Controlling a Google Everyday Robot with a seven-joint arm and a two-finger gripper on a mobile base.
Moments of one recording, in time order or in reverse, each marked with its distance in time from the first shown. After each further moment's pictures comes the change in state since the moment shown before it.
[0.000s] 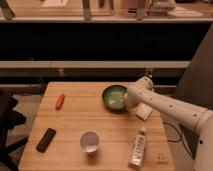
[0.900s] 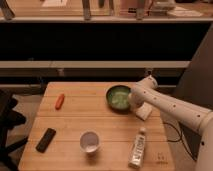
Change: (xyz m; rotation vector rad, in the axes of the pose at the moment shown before) arm 0.011 0.012 -0.001 -0.028 0.003 0.024
